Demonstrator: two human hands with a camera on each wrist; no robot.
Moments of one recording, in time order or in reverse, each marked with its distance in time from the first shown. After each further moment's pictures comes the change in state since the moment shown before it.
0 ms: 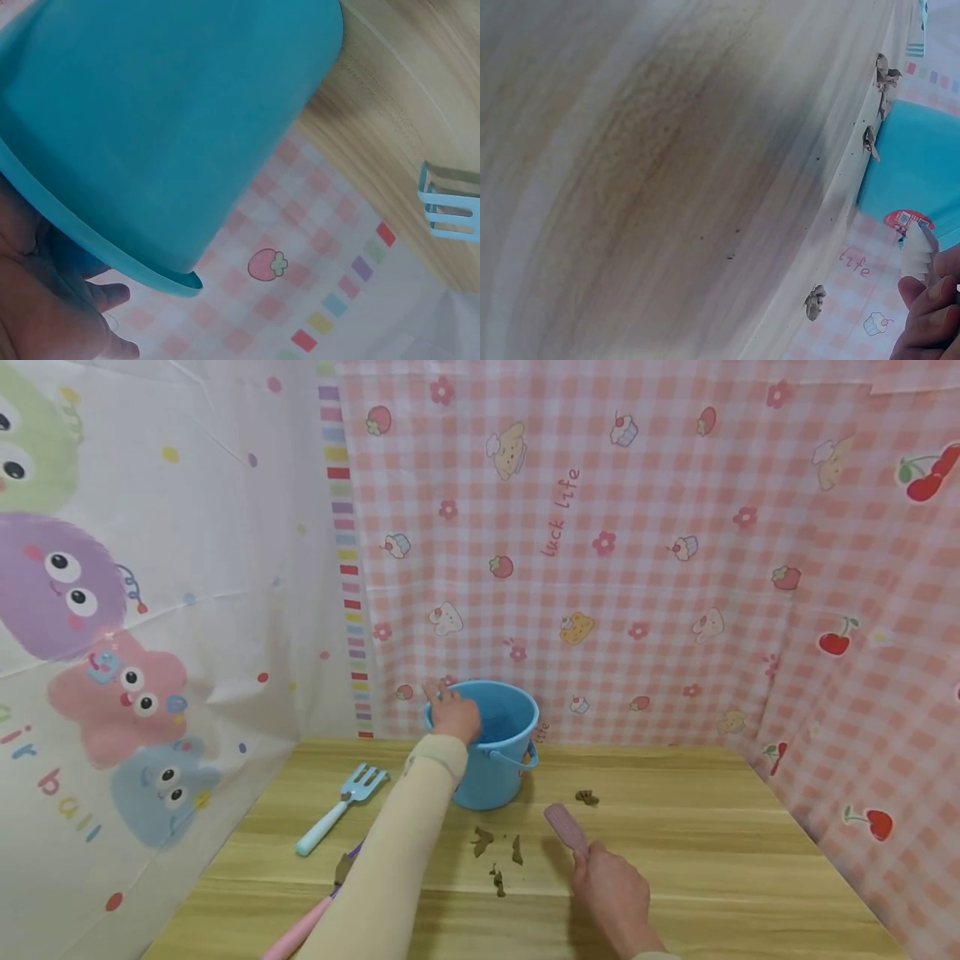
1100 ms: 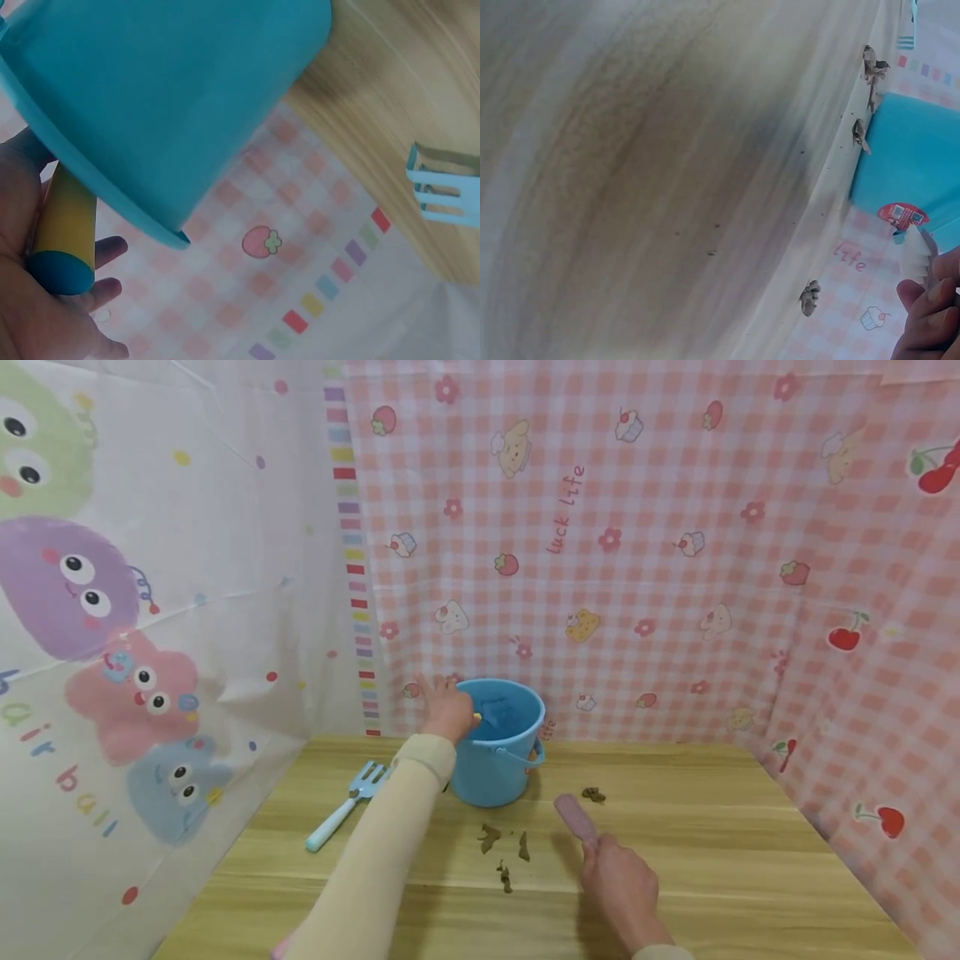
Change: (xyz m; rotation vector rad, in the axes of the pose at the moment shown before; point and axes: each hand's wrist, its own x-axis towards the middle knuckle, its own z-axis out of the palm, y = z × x) left_hand -0.015 -0.023 -0.010 0.032 0.142 0.041; right_hand 0.003 0.000 -0.006 0.037 0.002 0.015
